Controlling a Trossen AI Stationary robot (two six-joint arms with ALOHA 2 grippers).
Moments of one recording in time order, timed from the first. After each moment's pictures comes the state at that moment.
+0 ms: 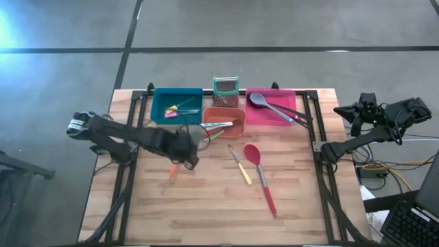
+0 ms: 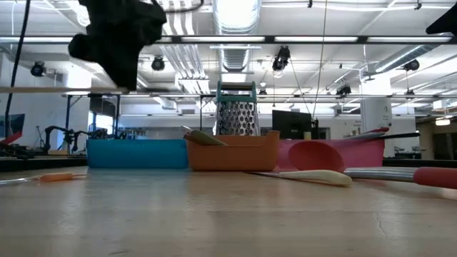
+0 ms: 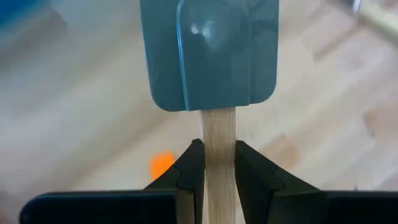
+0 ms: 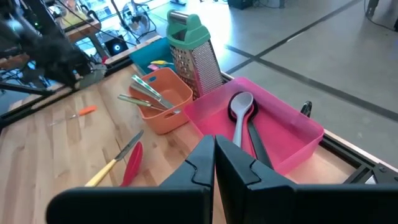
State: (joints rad) left arm -0.17 1.41 1.17 -1.05 -0.21 -1.12; right arm 0.34 0.14 1.13 -1.51 0.71 0.63
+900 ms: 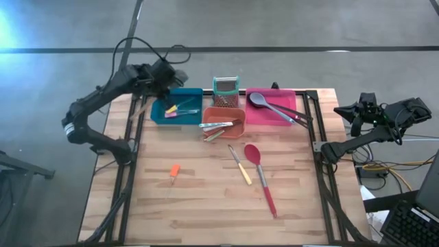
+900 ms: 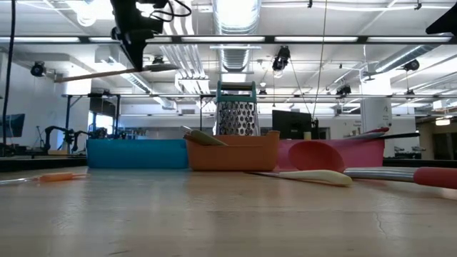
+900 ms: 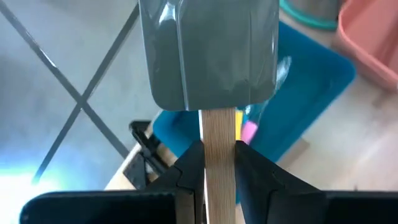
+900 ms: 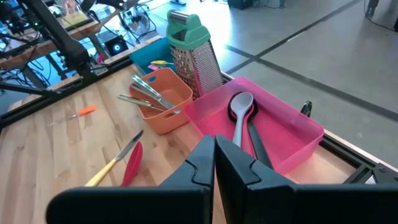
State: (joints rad) left arm 0.61 1.33 1.52 -1.29 -0.39 0.06; right arm 0.34 0.14 1.13 -1.51 0.71 0.63
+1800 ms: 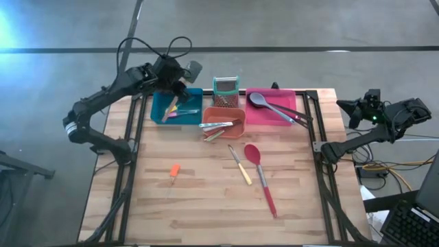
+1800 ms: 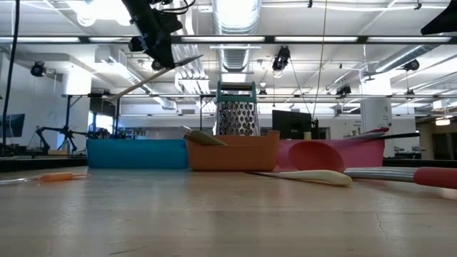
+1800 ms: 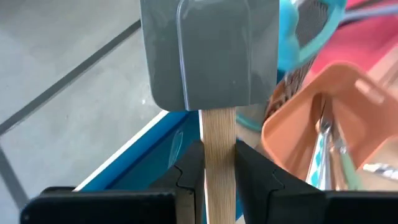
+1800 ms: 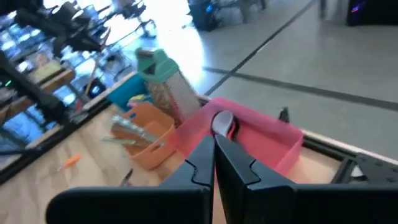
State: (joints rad) left arm 0.61 1.34 1.47 -0.92 -0.20 -0.10; right arm 0.34 0.14 1.13 -1.50 0.88 0.81
